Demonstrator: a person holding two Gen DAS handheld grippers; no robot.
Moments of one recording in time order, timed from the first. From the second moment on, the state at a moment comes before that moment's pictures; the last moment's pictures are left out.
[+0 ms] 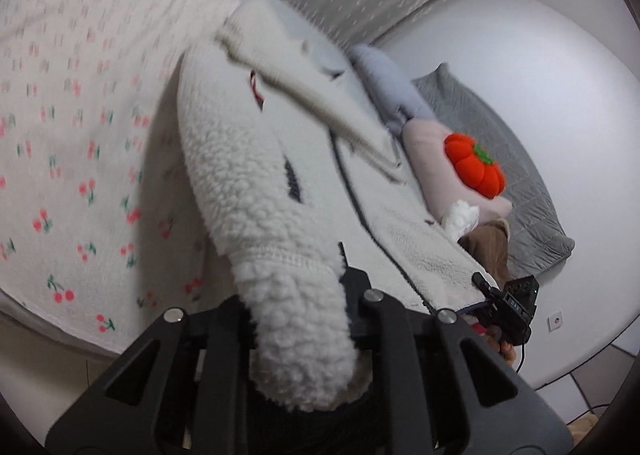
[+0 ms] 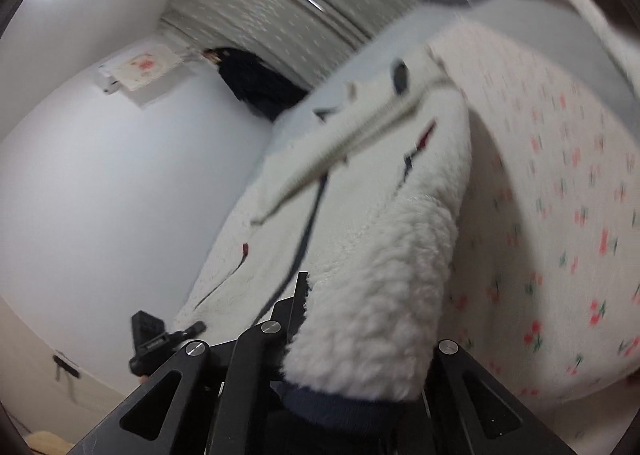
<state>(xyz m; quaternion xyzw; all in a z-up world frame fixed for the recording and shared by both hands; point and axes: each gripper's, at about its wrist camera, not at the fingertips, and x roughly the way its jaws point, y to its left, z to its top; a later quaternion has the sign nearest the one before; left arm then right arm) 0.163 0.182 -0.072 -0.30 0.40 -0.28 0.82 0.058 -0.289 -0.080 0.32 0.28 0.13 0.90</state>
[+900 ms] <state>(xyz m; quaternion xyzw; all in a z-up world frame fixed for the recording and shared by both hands) 0.265 0.140 0.083 -0.23 0.27 -0.27 0.90 0.118 -0.287 0.081 0.22 0.15 0.12 0.96</state>
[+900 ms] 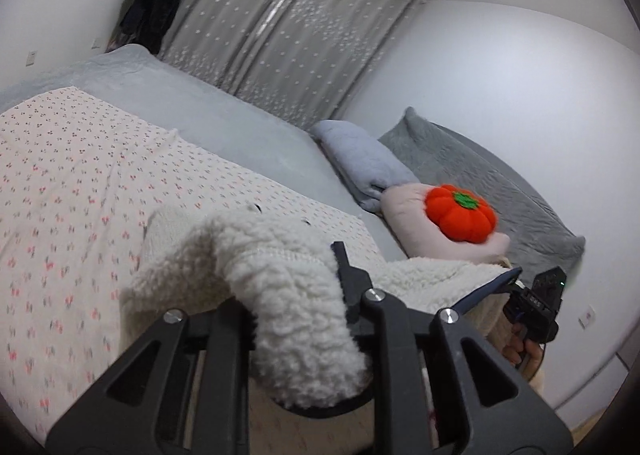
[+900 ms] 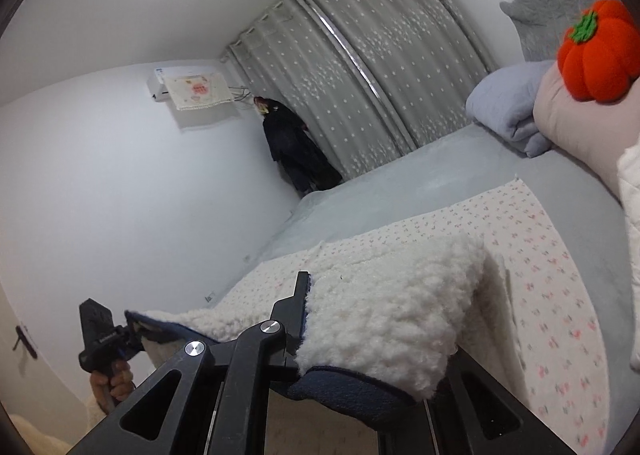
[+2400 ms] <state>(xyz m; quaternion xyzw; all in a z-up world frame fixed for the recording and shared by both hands) 0.513 0.021 -0.075 0.05 0.39 -0.10 0.91 0.440 -0.307 -0.060 -0.05 0.37 -0.08 0.92</state>
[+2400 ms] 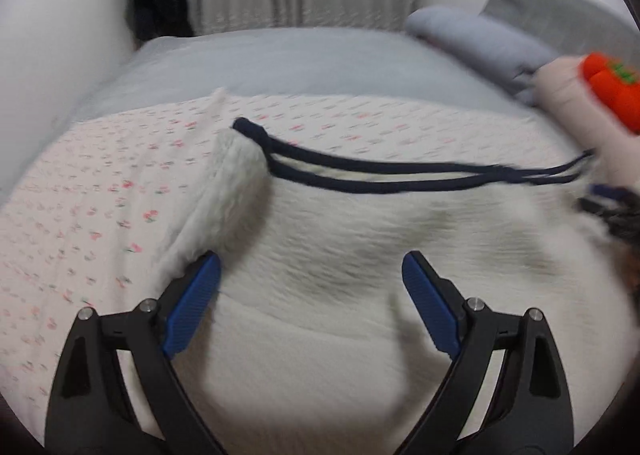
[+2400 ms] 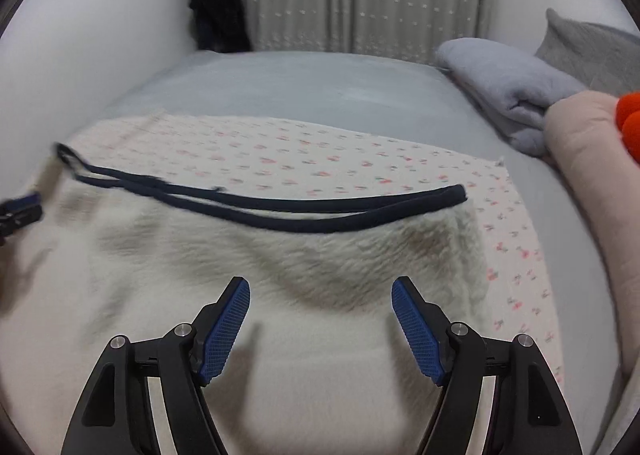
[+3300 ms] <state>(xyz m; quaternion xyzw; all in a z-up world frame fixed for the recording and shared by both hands) 0.374 0.041 -0.021 -0.07 0.38 -0.09 0.92 0.308 -0.285 -0.022 0.03 0.34 -0.11 0.93</state>
